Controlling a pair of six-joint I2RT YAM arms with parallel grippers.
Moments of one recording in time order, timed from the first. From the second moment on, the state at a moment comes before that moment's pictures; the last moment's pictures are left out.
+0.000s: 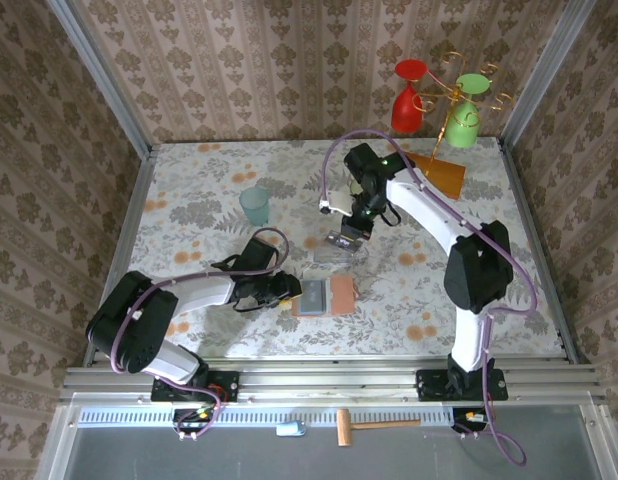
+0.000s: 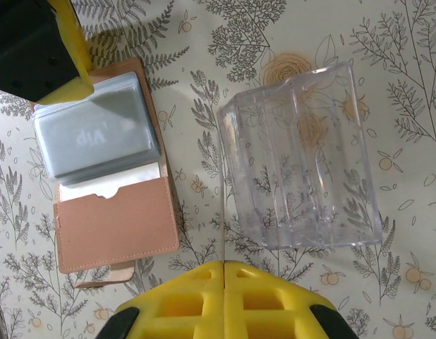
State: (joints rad) left arm -0.64 1.48 0.59 -0.14 0.43 -0.90; right arm 0.46 1.94 1.78 -1.21 -0.33 -0.79
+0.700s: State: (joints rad) left arm -0.54 1.34 0.59 -0.23 0.40 -0.90; right arm 0.47 2.27 2.22 -1.45 -0.27 -0.91
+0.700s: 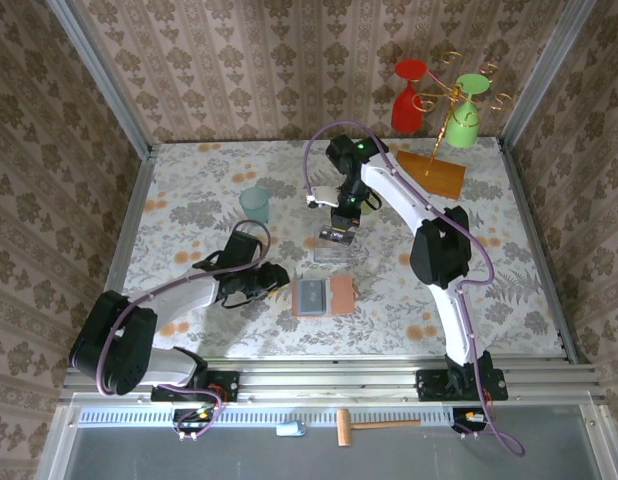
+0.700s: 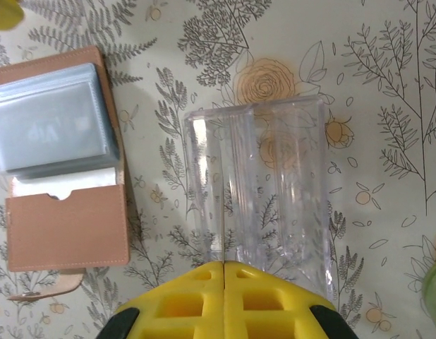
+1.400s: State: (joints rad) left arm -0.52 1.27 0.55 -0.28 0.39 -0.90; right arm 0.49 2.42 2.34 -1.56 -0.27 -0.95
